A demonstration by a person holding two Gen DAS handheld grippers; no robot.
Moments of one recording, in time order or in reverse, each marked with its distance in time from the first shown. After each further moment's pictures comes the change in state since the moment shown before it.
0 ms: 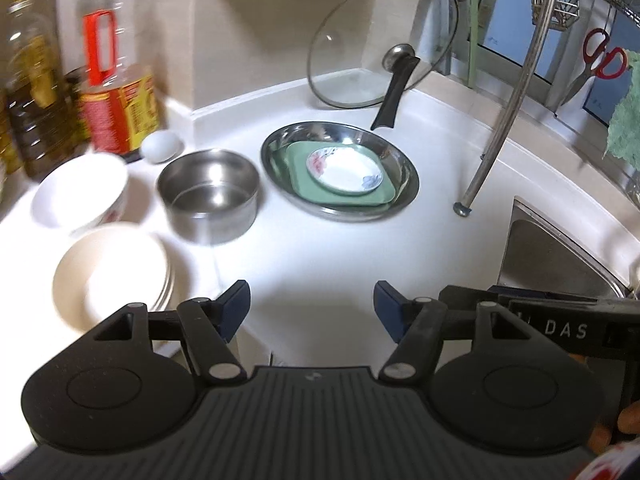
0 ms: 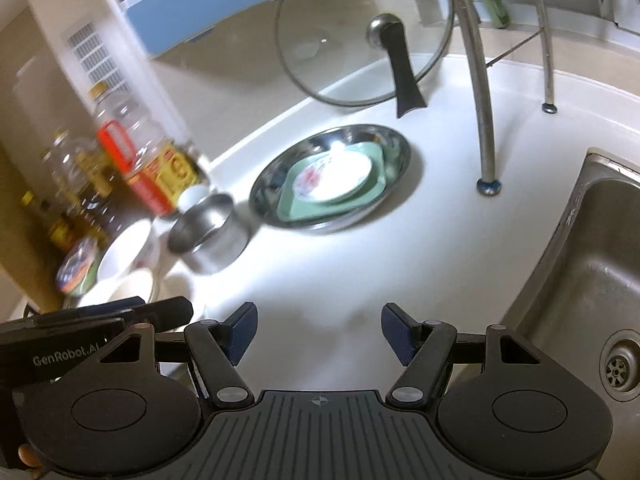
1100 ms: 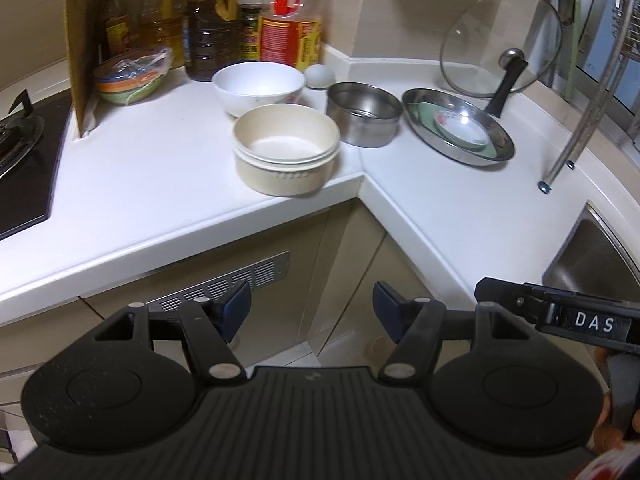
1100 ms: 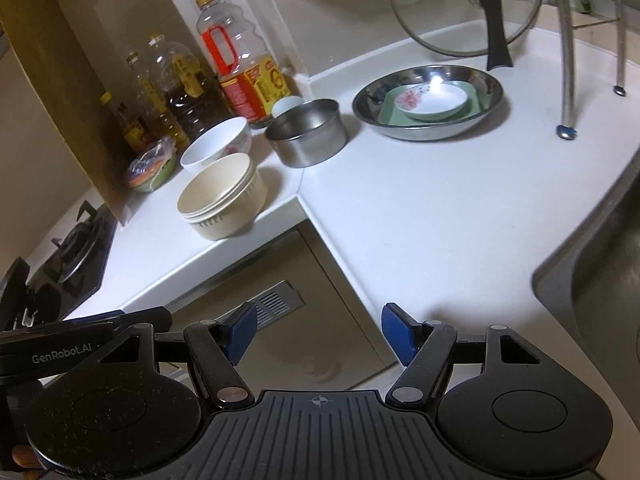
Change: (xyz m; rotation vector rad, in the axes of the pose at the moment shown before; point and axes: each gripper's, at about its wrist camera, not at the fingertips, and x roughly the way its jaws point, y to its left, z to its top) left arm -0.091 0.042 -0.103 -0.250 0.035 0.269; right arm -0.009 0.053 -0.070 -0.160 0.128 0.150
